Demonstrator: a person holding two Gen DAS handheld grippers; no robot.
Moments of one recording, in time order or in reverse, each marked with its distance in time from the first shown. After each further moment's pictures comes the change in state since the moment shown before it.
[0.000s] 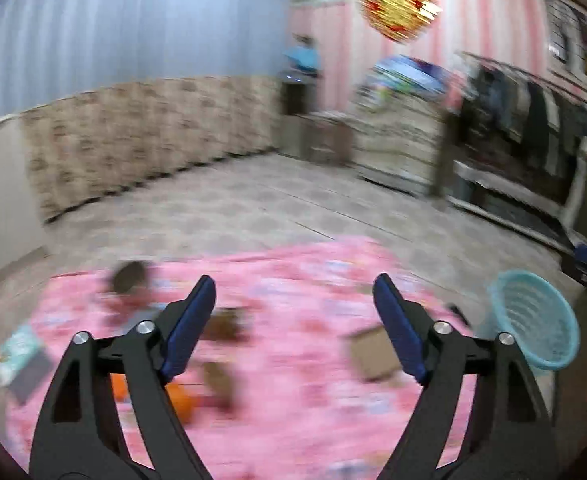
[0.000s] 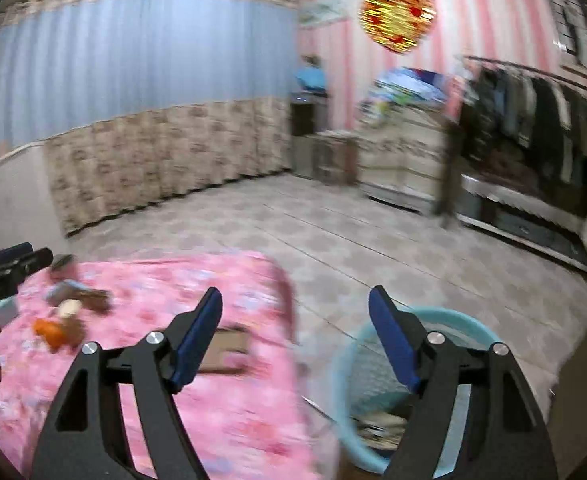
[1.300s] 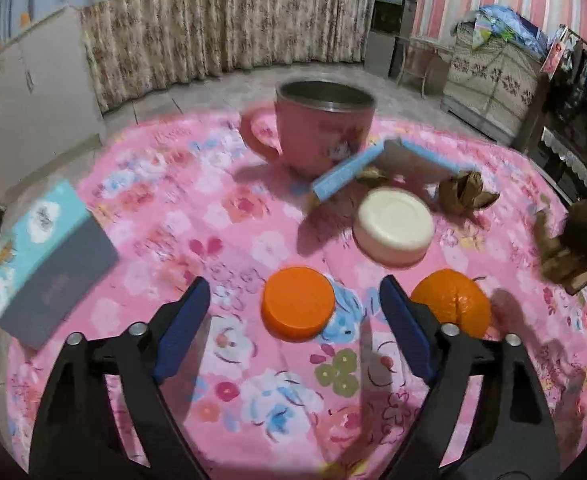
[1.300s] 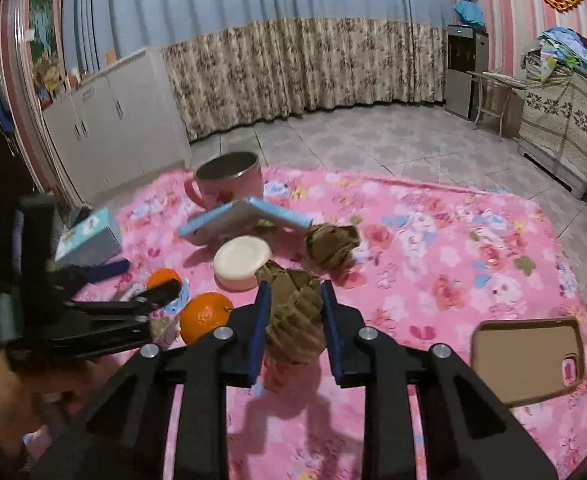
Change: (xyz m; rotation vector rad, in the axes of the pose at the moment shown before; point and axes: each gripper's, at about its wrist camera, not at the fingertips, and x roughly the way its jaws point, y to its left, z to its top) left arm 0.102 0.175 -0.117 -0.170 0.380 0.157; right arm 0.128 0.237 -0.063 -0.140 0.308 0.387
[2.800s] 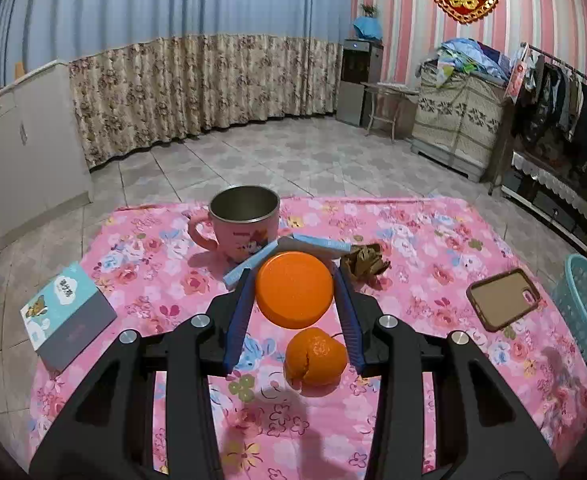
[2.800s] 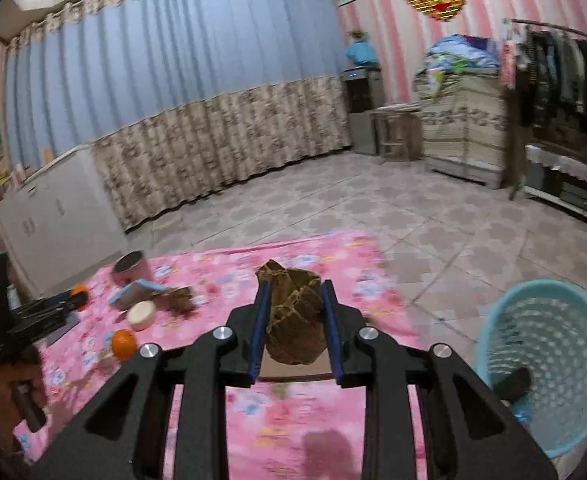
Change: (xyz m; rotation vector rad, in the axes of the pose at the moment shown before) left arm -0.100 -0.066 0.017 0.070 -0.240 -0.044; right arm -0.178 -0.164 -0.026 0.205 -0.251 -0.260
